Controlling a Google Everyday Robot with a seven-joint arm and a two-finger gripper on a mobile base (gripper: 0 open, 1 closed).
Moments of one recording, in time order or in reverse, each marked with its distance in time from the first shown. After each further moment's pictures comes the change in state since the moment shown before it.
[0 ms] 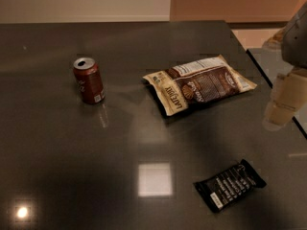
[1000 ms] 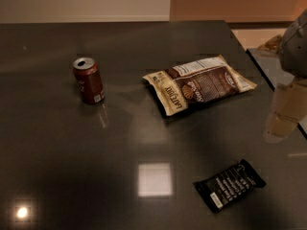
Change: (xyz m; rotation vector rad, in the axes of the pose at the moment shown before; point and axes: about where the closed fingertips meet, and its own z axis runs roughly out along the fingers) arm -0.014 0.024 0.002 -0.052 -0.079 -0.099
